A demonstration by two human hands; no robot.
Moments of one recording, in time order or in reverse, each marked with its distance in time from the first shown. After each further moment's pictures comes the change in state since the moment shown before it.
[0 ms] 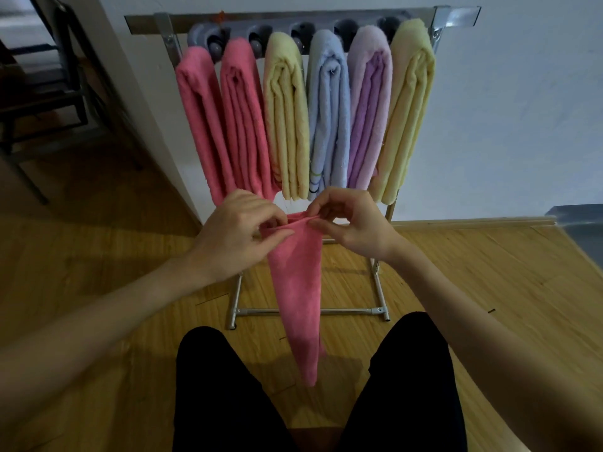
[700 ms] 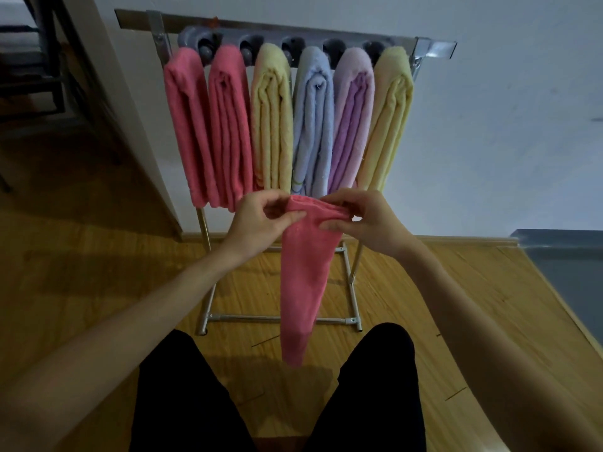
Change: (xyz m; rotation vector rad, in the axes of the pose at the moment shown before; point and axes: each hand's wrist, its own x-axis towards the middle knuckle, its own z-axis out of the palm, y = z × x) left_hand 0.042 0.020 0.053 -0.731 0.174 -0.488; right_hand -0.008 0.002 -0.056 -0.203 -0.055 0.042
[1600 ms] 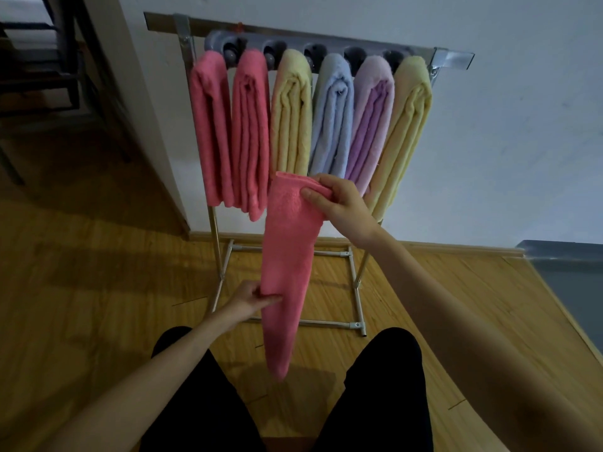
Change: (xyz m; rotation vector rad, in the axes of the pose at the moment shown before) left_hand -0.099 -0.148 0.004 -0.066 -0.259 -0.701; right_hand 0.045 -0.021 0.050 0.249 0.075 0.102
